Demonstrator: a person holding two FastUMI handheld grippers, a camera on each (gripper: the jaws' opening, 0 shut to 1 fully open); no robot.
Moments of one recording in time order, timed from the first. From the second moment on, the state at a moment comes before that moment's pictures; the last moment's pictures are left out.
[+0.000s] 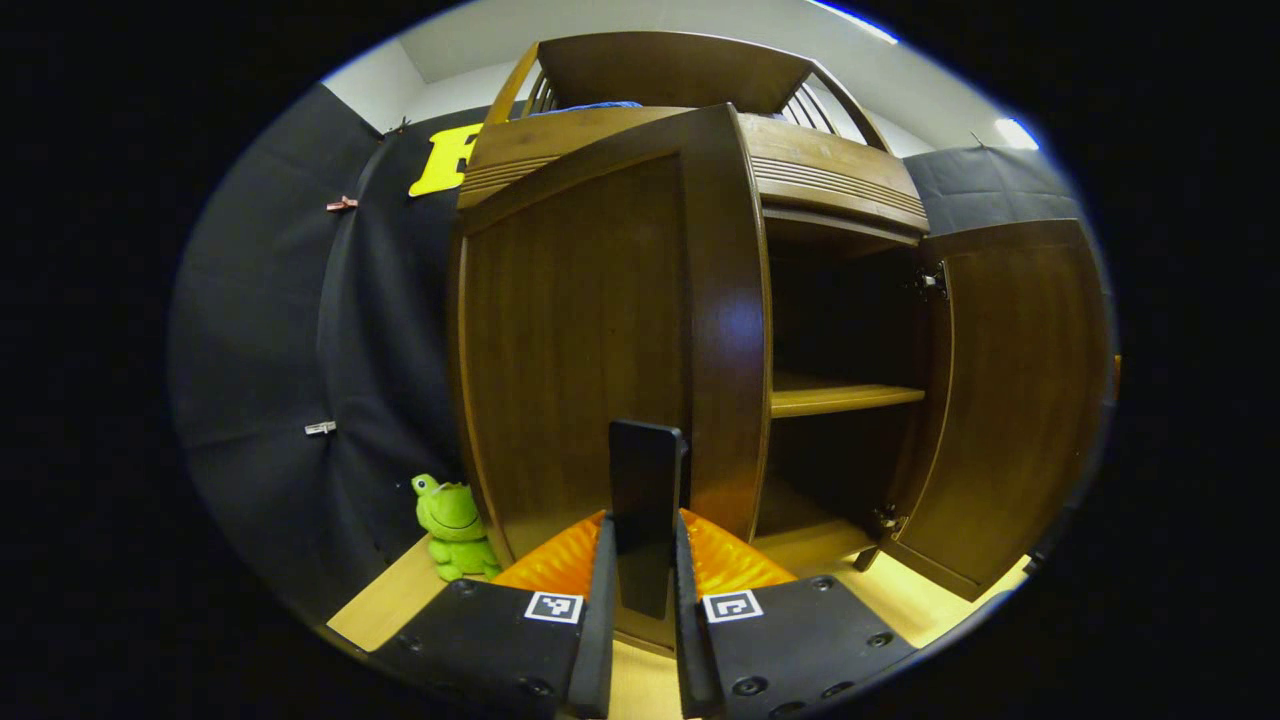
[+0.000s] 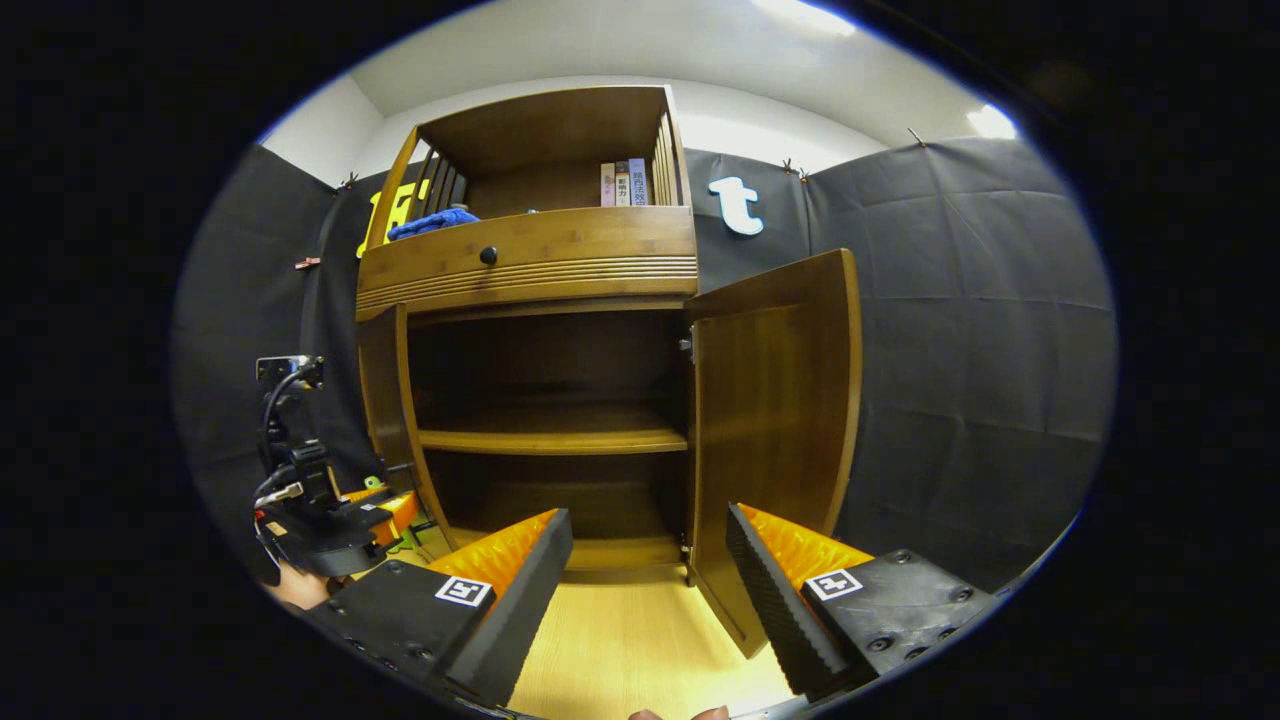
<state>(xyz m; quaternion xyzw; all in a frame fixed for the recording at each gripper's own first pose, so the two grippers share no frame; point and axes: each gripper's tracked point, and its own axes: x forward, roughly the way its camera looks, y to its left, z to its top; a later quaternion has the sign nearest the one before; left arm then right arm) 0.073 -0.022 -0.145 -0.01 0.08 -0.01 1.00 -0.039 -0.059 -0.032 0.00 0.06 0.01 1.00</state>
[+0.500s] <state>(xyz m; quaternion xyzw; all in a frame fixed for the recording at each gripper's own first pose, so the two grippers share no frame) 0.026 0.039 -0.148 -0.02 0.08 -0.01 1.00 -0.051 -0.006 -0.041 0.01 0.06 0.03 1.00</state>
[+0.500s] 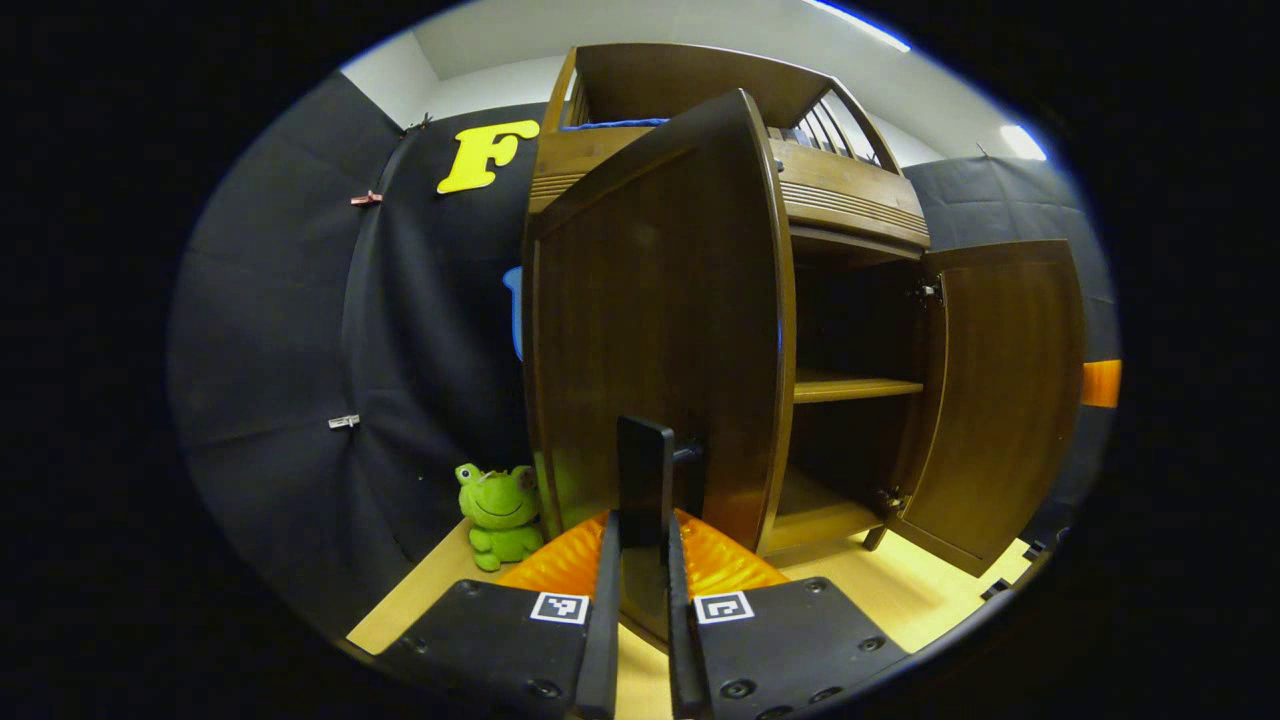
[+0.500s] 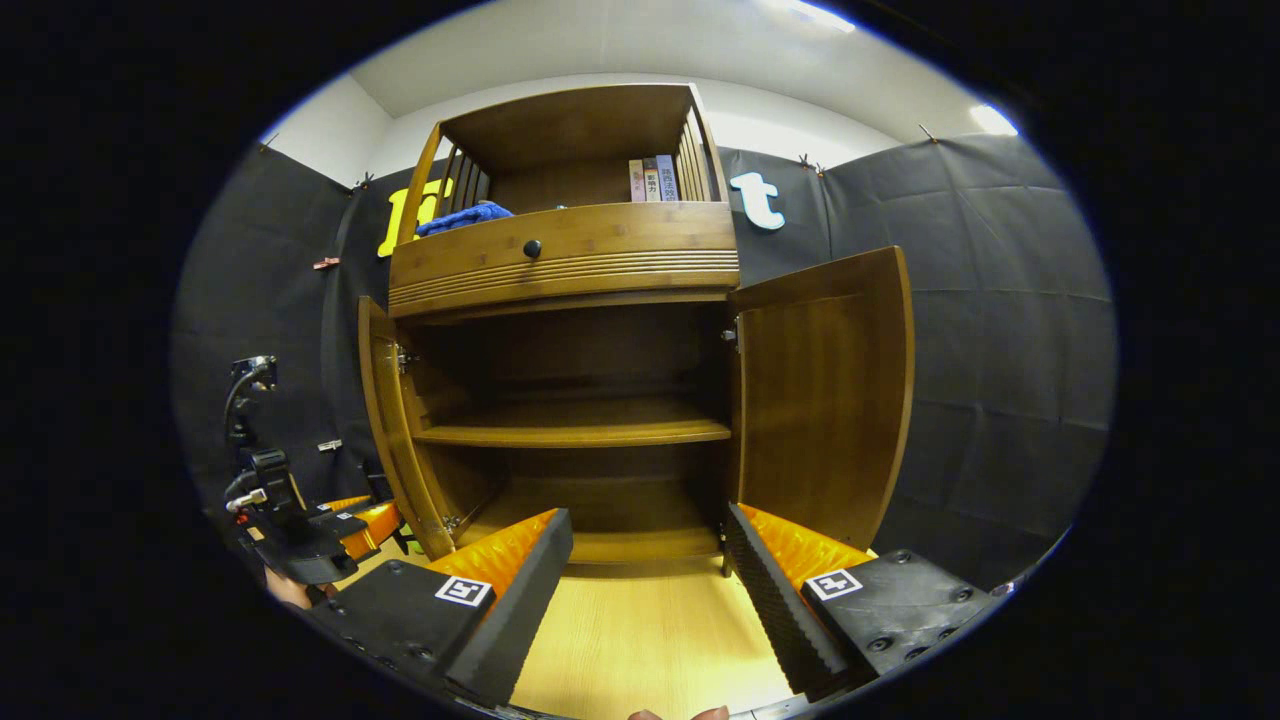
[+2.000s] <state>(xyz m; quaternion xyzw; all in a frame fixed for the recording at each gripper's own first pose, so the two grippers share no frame) -0.047 0.170 -0.151 -0.01 0.08 0.06 0.99 -0.074 0.052 -0.046 0.00 0.06 0.05 1.00</state>
